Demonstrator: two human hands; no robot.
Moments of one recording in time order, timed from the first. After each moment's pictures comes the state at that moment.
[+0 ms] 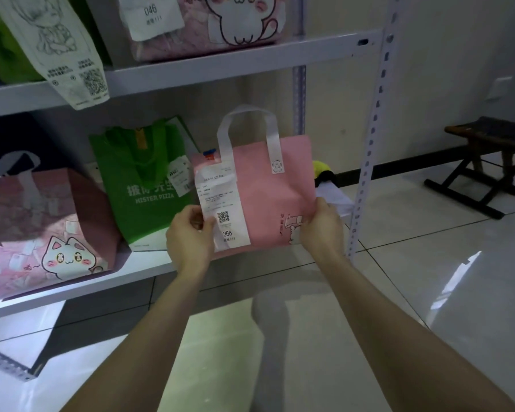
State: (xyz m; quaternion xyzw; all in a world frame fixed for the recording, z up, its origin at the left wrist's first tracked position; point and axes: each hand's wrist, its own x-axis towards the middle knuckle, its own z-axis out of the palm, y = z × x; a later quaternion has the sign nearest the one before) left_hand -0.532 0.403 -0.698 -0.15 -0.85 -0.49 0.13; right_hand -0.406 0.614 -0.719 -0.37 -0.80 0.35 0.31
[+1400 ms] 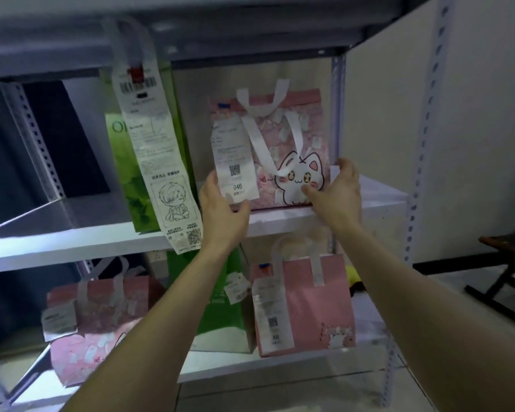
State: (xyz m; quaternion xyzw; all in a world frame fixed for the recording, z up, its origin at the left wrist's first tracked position) left_hand -0.578 0.424 -0.414 -0.27 -0.78 -0.54 0.19; right_hand -0.485 0.627 -0.402 -0.24 -0.77 0.37 0.46
